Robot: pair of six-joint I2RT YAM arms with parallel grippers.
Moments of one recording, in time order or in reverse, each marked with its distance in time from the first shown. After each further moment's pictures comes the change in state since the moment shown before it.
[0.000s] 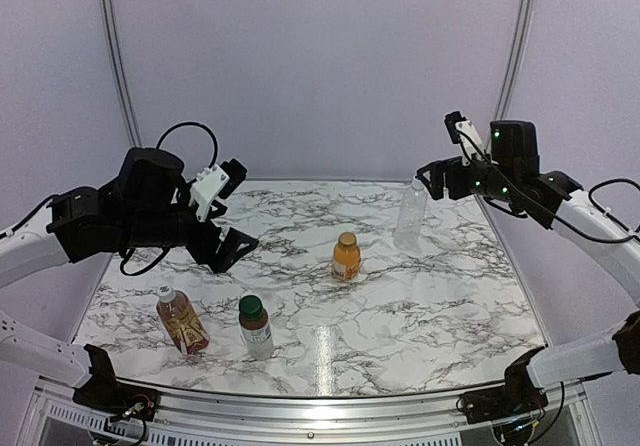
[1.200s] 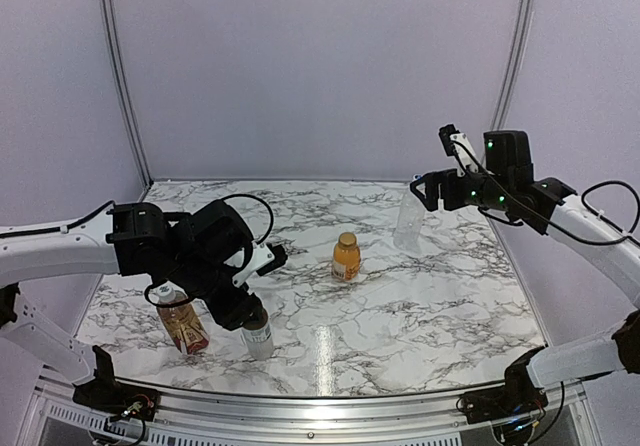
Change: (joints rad) left arm -0.188 0.232 0.032 -0.325 0.107 -0.163; right arm 0.000 0.007 -0.055 -0.003 -0.113 0.079
